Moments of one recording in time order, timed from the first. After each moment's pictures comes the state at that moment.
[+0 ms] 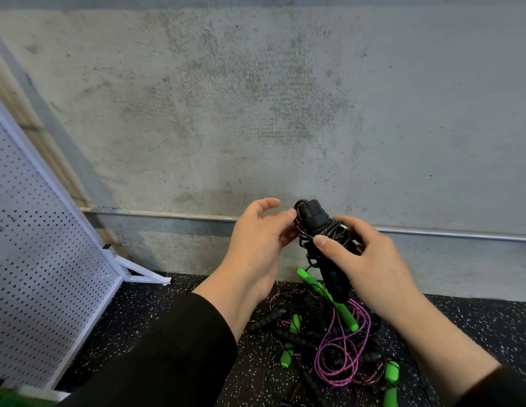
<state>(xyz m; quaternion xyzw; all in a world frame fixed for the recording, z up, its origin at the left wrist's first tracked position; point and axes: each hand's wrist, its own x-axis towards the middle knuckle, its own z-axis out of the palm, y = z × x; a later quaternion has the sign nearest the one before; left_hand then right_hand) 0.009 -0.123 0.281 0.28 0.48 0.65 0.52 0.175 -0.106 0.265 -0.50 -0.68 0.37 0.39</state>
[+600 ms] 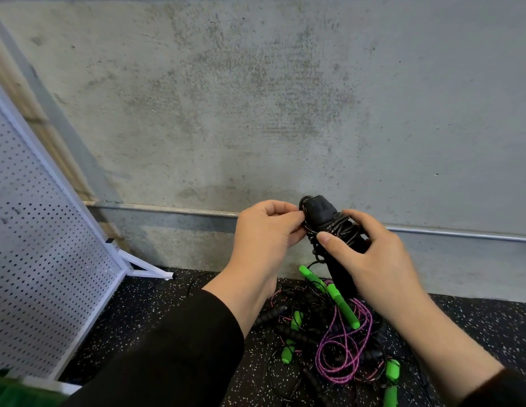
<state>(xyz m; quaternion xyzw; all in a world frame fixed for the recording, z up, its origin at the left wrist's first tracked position) 0.012 -0.127 0.286 0.30 0.53 0.64 0.47 0.172 -0.110 0.264 -0.53 -0.68 0.32 0.40</state>
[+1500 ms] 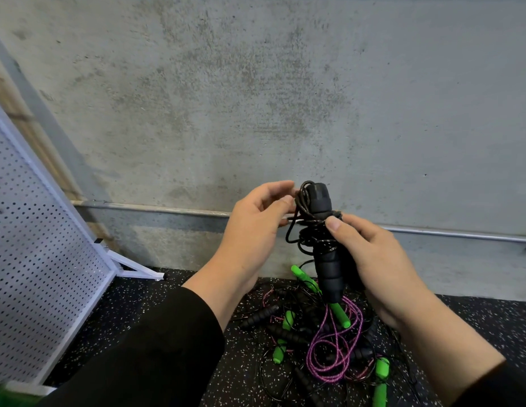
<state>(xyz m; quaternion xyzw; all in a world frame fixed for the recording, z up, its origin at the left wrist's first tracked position) 0.003 -0.122 0.287 0.44 0.51 0.61 0.42 0.175 -0.111 0.276 -0.41 -0.57 0.57 0.44</state>
